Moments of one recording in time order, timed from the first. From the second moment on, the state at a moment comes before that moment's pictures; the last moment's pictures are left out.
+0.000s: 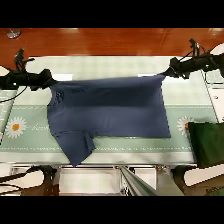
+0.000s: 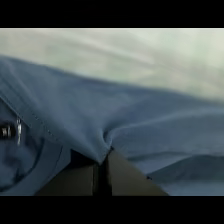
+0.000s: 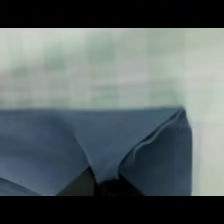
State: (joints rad) left arm 0.21 -1.40 1.12 0.89 -0.98 -1.33; right arm -0.19 -1.72 1.59 -0.94 1.28 1.43
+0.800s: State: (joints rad) left arm 0.54 -1.27 0.88 1.07 -1.34 -1.30; right arm -0.37 -1.43 1.23 -1.17 1.34 1.44
